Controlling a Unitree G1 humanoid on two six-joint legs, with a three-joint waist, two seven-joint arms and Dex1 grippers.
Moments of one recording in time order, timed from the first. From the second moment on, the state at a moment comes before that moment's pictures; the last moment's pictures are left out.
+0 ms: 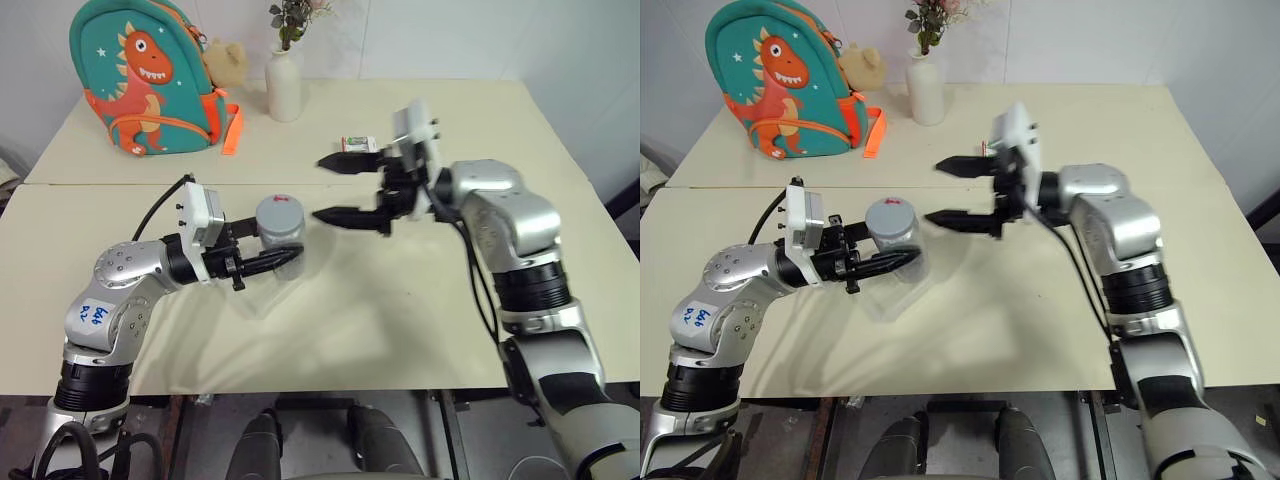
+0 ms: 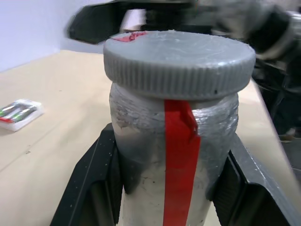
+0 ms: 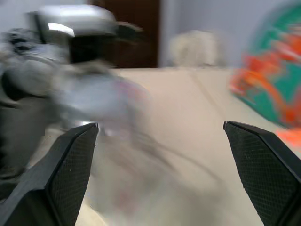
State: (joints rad) left arm -0.42 0.61 0.09 -0.26 -0.60 0.42 -0.95; right arm -0.95 -0.49 0.06 0.16 0.50 0.49 1.18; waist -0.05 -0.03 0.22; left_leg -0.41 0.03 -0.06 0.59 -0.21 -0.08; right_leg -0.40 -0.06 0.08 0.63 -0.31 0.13
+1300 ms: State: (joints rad) left arm -0.43 0.60 0.08 -0.26 -0.60 0.43 -0.94; right arm -0.97 -0.31 0.19 0.01 0.50 0.59 1.07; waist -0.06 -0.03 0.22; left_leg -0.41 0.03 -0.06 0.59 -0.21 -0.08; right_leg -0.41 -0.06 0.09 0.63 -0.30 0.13
